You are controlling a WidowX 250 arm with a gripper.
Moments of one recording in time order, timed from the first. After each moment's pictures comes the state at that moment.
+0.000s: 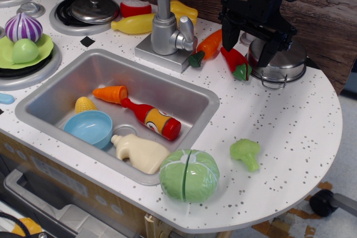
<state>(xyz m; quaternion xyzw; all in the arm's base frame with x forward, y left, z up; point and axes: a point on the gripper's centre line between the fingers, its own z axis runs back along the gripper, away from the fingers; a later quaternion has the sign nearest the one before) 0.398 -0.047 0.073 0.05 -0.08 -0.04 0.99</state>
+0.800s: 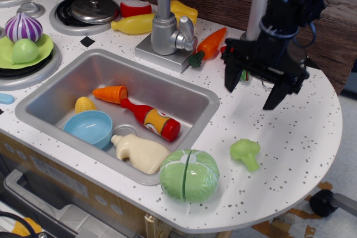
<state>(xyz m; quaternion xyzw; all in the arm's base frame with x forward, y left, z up) 0.334 -0.077 0.050 0.06 -0.04 0.01 1.00</state>
